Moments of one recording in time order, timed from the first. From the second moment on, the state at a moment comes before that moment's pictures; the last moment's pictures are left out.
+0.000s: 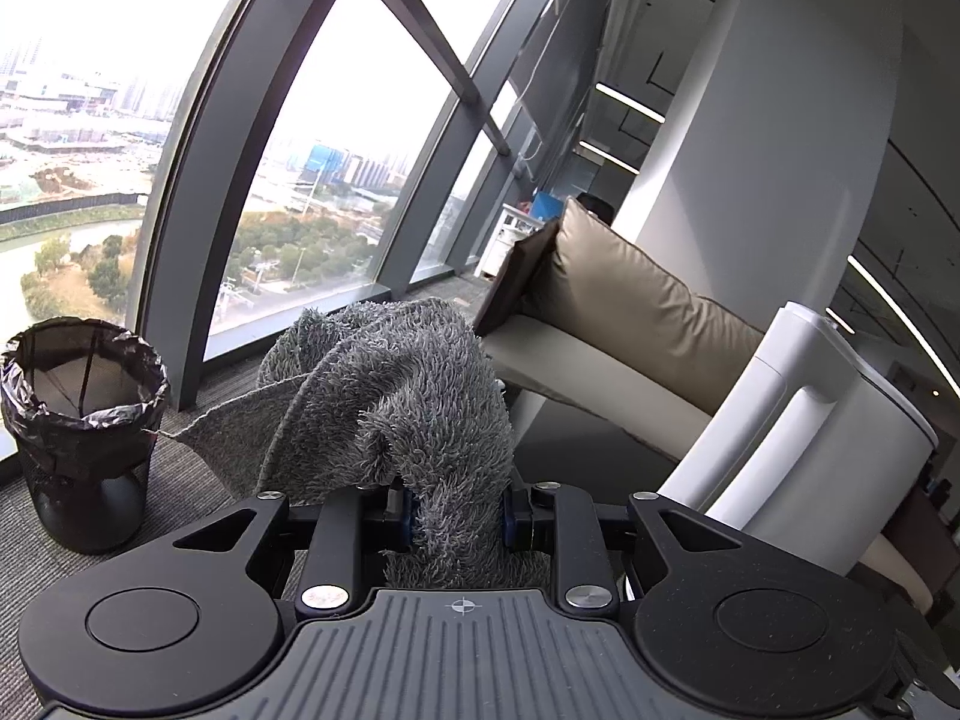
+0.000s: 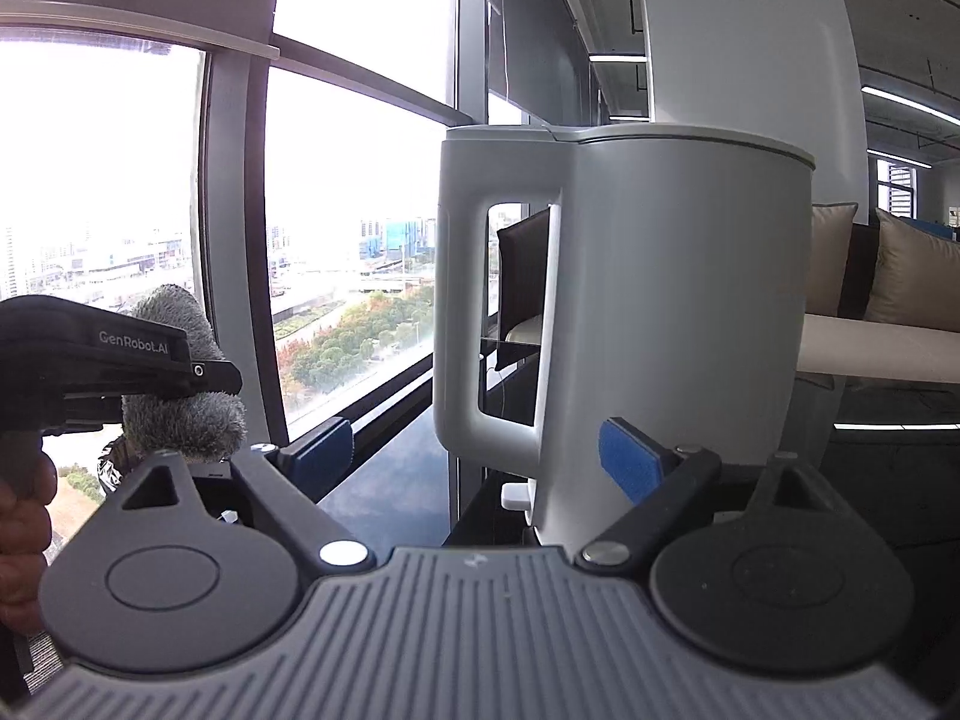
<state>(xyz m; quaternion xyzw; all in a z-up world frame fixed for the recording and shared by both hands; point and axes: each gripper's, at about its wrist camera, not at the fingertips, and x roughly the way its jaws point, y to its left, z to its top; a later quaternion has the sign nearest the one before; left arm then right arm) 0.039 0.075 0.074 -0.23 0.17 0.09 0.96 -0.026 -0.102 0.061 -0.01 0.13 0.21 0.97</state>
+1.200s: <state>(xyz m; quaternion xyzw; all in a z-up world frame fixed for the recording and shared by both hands) 0.041 0.064 0.070 -0.21 0.18 0.07 0.96 0.053 -0.048 0.055 -0.03 0.17 0.19 0.97</state>
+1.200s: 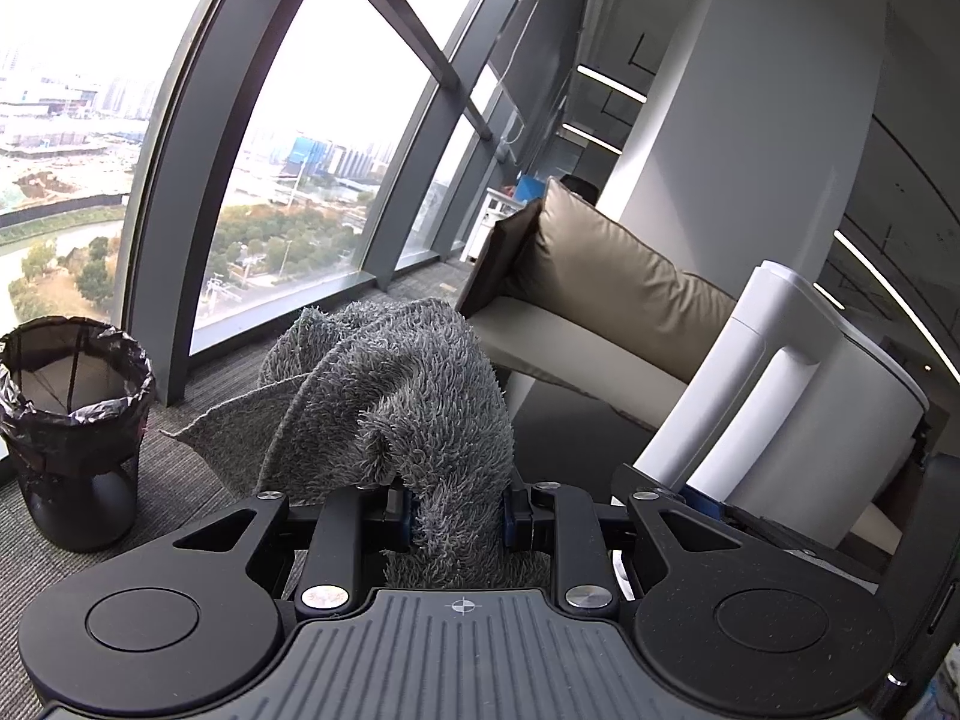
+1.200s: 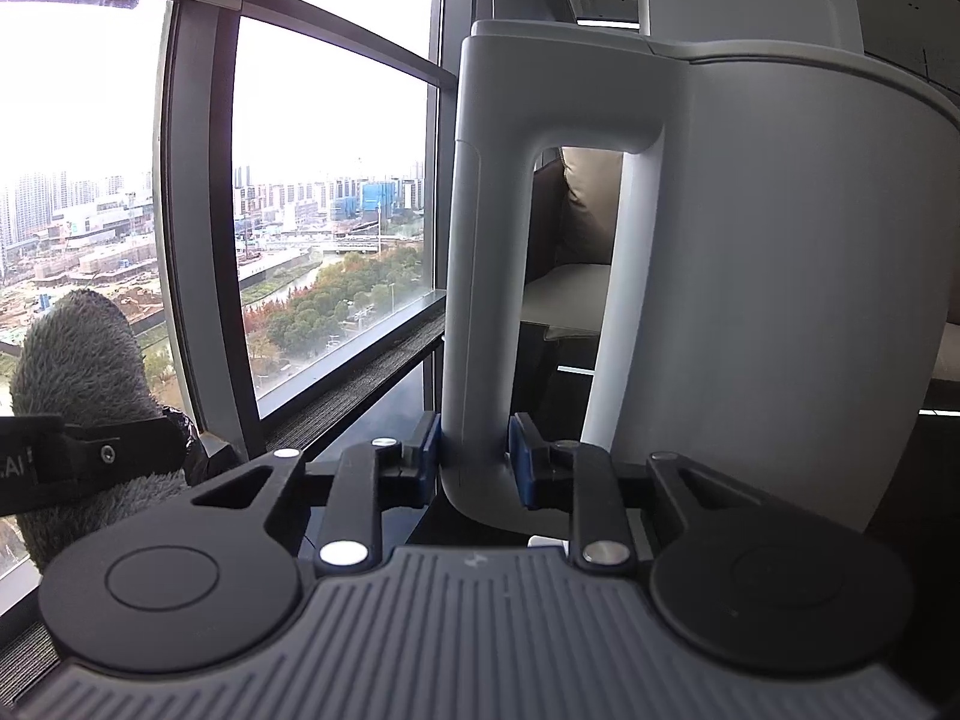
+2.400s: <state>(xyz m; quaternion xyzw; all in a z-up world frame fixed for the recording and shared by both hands) 0.060 -0.017 0.063 -0.16 0.20 0.02 0.97 -0.010 -0.180 0.039 -0.04 0.16 0.17 0.97</state>
